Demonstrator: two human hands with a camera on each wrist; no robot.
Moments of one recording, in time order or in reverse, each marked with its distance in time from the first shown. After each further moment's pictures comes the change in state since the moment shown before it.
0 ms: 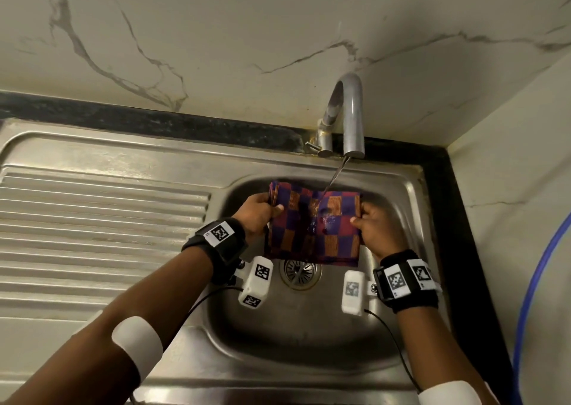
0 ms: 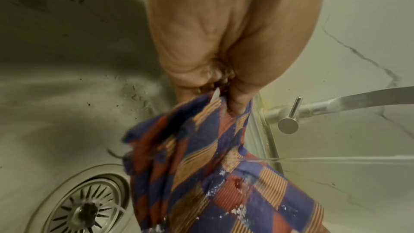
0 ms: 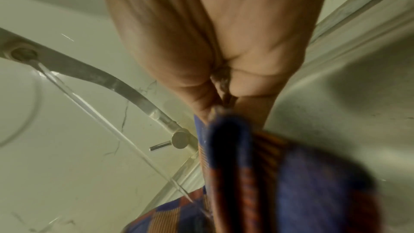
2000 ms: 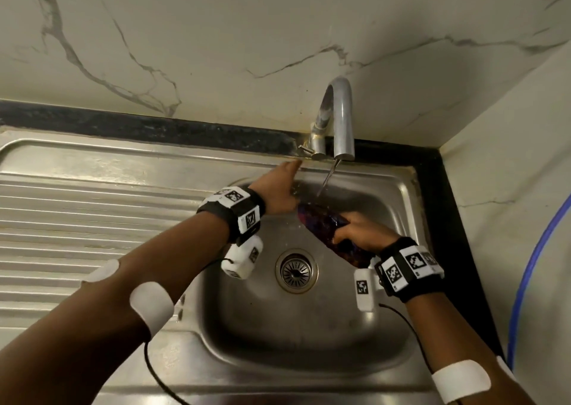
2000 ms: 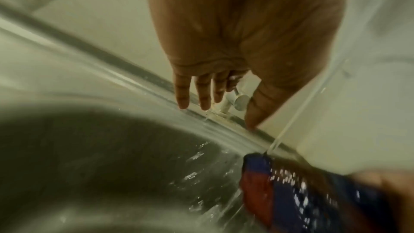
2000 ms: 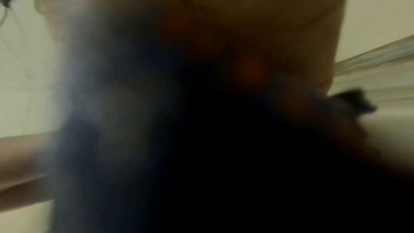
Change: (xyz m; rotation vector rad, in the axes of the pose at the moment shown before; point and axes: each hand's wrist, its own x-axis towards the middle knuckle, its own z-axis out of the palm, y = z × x) left_hand 0.016 0.060 0.027 1.114 -0.017 0.487; right_hand -0.003 -0.027 -0.009 -0.410 -0.403 0.107
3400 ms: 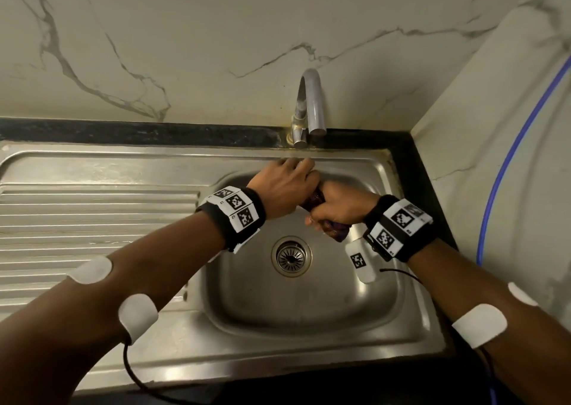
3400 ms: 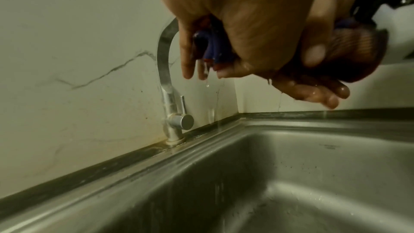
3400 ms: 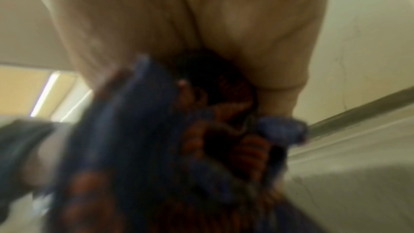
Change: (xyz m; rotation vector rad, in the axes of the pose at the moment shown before) left_hand -0.060 0.056 0.000 0.864 0.165 0.559; right_hand -0.057 -0.047 0.012 -0.232 -0.023 -0.219
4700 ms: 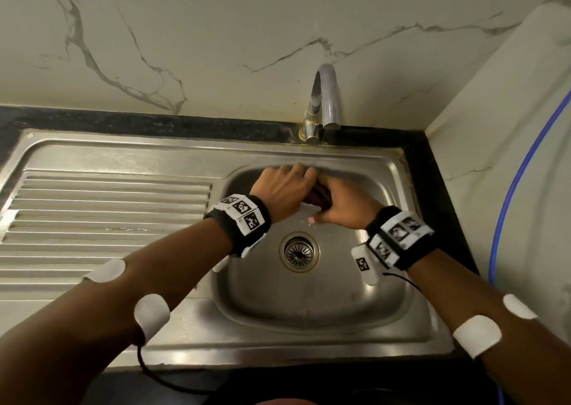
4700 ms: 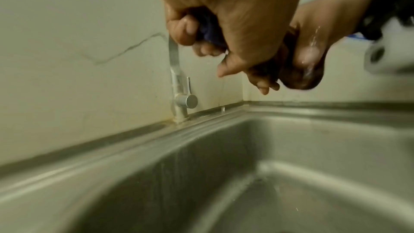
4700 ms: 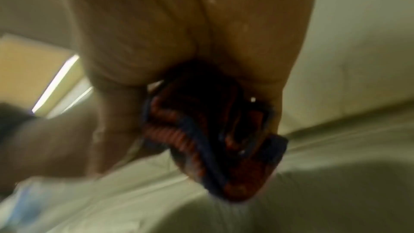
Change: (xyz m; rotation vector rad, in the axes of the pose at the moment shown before) left_hand -0.017 0.009 0.008 -0.028 -0.060 -0.248; right_hand 0.014 0.022 0.020 -0.212 0.268 -0.222
